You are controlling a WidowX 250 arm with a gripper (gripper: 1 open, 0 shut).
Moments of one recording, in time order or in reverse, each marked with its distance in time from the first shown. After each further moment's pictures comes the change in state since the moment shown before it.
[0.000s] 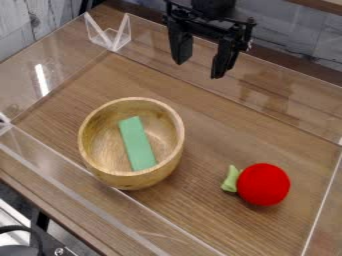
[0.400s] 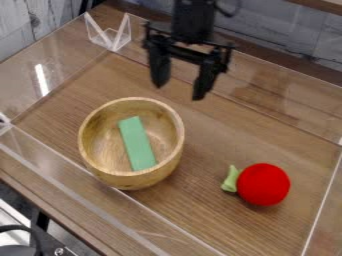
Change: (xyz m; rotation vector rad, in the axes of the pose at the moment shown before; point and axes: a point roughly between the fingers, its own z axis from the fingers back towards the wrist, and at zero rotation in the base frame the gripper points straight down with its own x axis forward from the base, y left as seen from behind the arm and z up) arm -0.035 0.020 -0.010 -0.009 0.077 0.185
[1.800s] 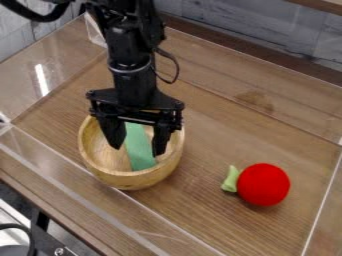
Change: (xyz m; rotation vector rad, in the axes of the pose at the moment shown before) arm -0.038 0.018 -0.064 -0.050 -0.131 0.166
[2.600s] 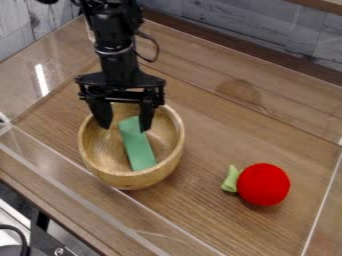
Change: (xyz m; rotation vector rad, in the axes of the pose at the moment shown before) arm 0.032 0.027 -0.007 0.006 0.013 0.116
